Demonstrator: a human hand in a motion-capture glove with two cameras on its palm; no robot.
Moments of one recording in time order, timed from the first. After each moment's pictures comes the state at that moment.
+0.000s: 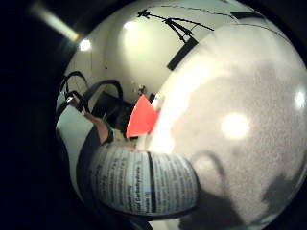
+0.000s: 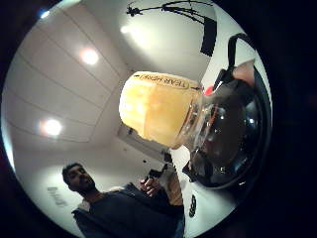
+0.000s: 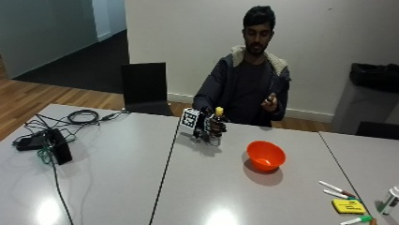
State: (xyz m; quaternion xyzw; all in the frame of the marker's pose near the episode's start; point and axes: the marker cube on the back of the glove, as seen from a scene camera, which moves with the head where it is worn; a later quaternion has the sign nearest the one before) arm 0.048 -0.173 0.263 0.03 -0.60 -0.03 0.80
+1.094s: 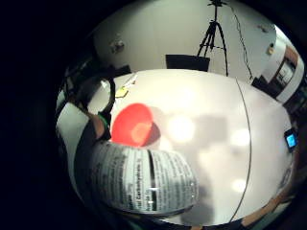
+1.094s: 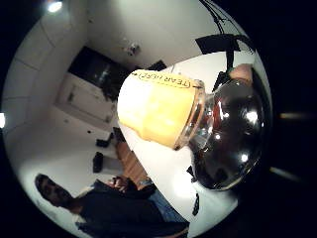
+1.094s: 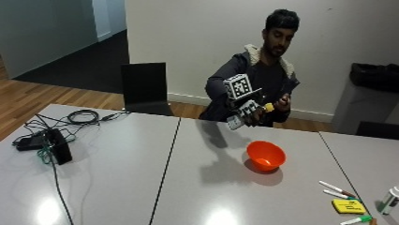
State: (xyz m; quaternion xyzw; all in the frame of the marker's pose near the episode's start) arm -0.135 -0.239 0.150 -0.03 -0.19 -0.24 0.95
